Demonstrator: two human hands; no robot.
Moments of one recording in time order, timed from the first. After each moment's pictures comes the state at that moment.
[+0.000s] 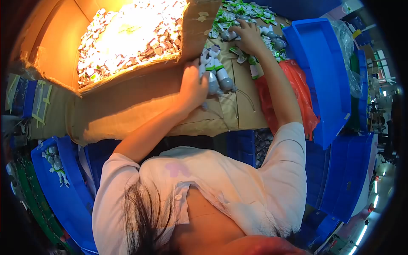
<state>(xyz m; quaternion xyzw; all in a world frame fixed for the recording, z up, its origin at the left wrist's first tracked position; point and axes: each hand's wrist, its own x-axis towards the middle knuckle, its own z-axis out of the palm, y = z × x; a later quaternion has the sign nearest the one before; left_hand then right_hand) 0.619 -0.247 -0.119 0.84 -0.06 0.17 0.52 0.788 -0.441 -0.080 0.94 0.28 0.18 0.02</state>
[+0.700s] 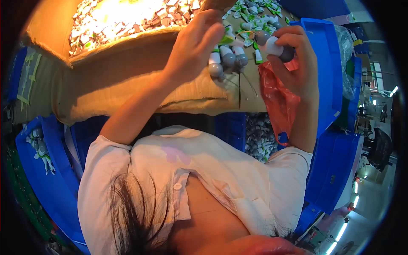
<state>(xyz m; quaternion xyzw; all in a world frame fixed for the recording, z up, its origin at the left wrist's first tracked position) 0.613 -0.211 -0.047 0.65 -0.15 0.16 0.73 0.621 -0.415 0.064 0.83 0.47 0.16 -0.25</state>
